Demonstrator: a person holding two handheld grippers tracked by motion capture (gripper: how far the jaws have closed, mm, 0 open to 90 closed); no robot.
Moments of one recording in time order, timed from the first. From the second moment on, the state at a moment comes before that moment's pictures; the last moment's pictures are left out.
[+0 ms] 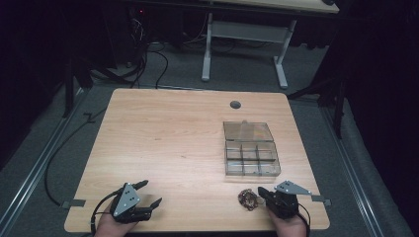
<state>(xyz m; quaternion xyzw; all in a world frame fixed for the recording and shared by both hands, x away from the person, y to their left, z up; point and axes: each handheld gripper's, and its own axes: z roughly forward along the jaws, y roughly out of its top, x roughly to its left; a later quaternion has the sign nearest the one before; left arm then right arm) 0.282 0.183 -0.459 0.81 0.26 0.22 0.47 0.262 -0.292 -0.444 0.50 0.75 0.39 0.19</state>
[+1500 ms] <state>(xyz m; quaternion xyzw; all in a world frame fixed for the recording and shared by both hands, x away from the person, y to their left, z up) 0.282 0.183 -0.459 0.82 0.25 0.21 0.47 0.259 -0.294 -0.433 0.52 0.73 0.37 0.23</state>
